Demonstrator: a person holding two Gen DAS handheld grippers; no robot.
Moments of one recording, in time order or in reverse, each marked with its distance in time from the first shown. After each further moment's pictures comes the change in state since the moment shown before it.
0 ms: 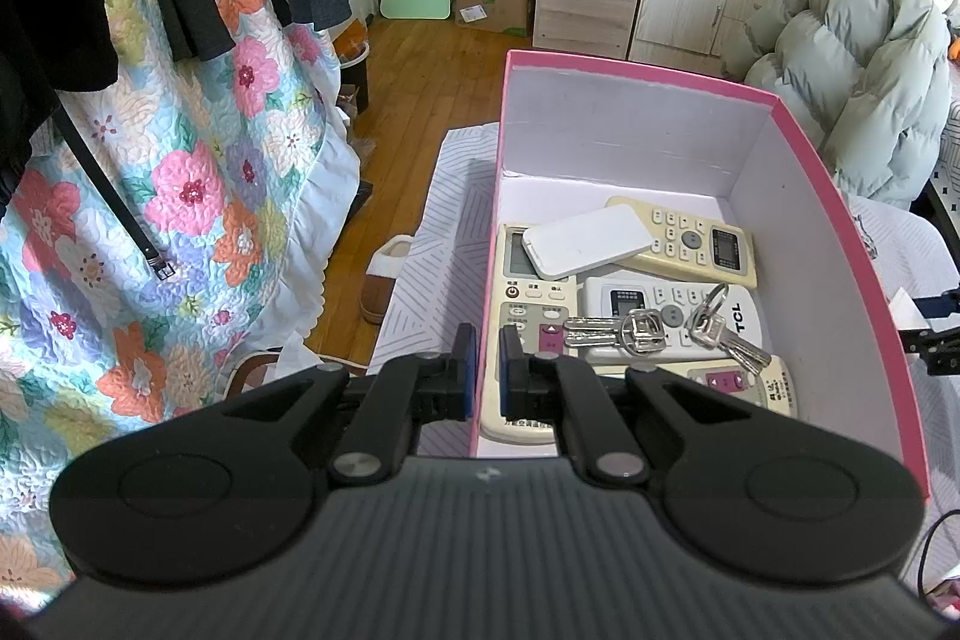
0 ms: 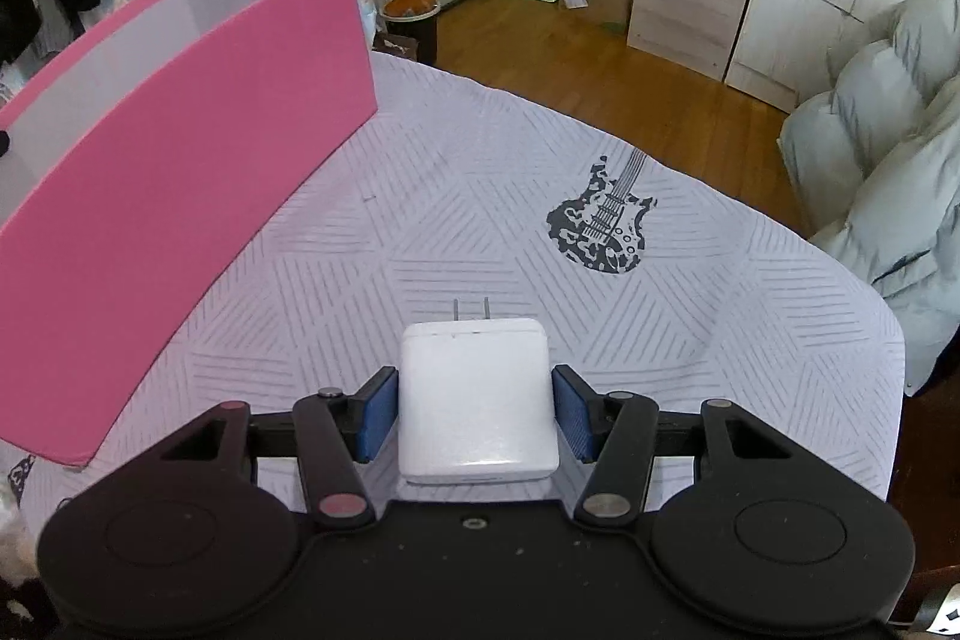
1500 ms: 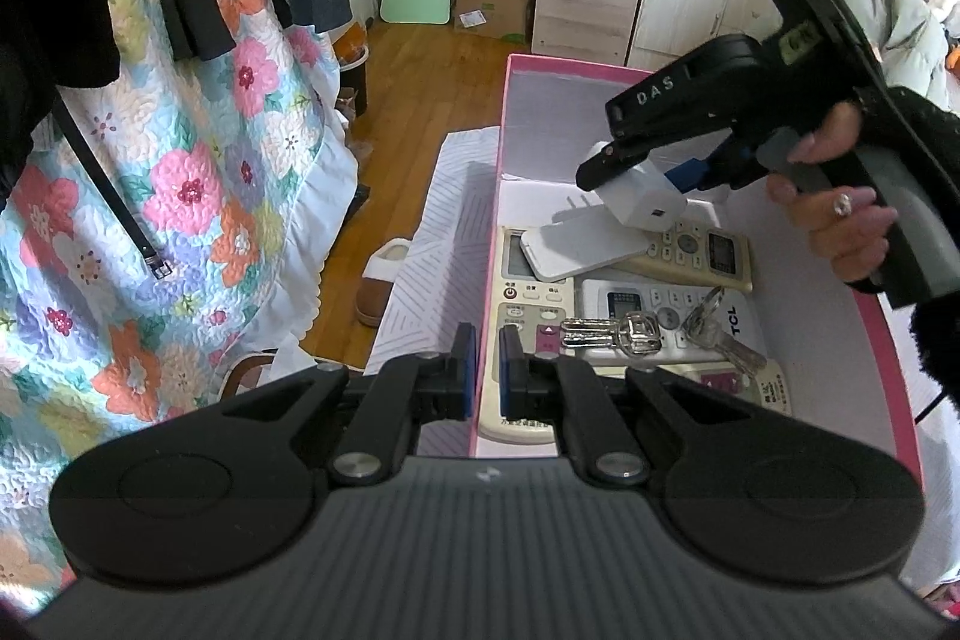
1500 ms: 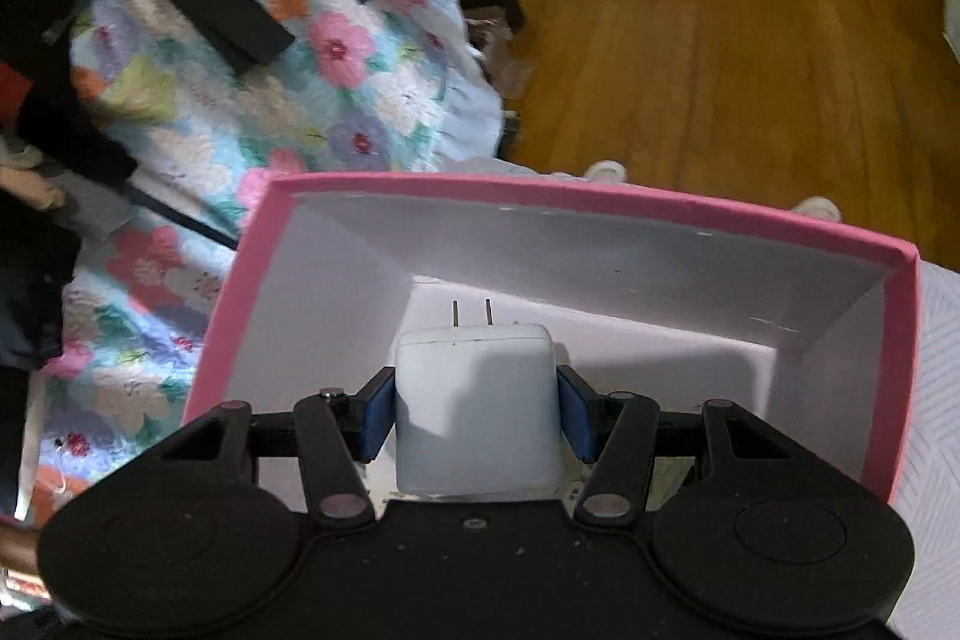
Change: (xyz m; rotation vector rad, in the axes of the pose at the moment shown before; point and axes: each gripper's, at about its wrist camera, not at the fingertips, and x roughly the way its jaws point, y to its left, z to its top) left arm -0.003 0.001 0.000 -0.009 -0.013 -0.011; right arm 0.104 0.126 0.182 0.345 0.142 0.321
